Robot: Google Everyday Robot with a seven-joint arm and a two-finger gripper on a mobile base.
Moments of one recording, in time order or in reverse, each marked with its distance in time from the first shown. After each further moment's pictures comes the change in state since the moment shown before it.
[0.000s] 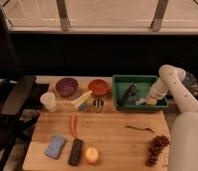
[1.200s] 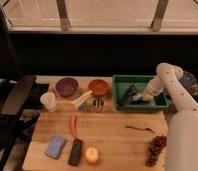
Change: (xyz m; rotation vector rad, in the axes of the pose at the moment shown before) arm -0.032 -0.025 0.001 0.098 -0.048 -0.061
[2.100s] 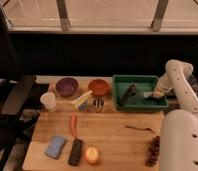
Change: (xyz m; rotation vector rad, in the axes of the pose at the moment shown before) arm 0.056 -0.048 -0.030 0.090 0.096 0.079
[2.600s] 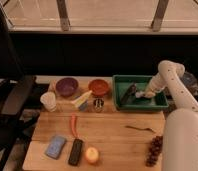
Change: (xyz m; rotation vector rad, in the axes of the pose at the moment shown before) arm -0.063 0.035 0.014 -0.043 -0.093 -0.088
